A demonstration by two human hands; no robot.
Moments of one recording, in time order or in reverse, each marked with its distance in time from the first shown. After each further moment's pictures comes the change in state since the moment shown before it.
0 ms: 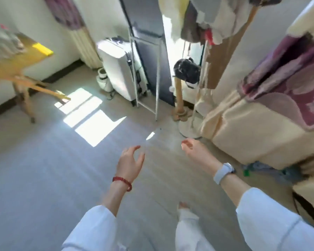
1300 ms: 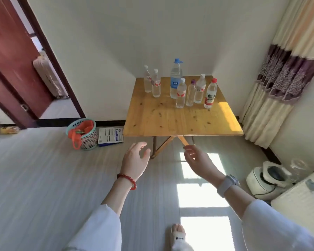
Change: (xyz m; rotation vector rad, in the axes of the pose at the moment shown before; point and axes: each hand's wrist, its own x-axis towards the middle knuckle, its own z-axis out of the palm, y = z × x) left_hand 0.617 -0.606 -0.649 -0.071 0.749 -0.480; right_hand 0.604 -0.850 0.642 -0.192 -0.529 -0.780
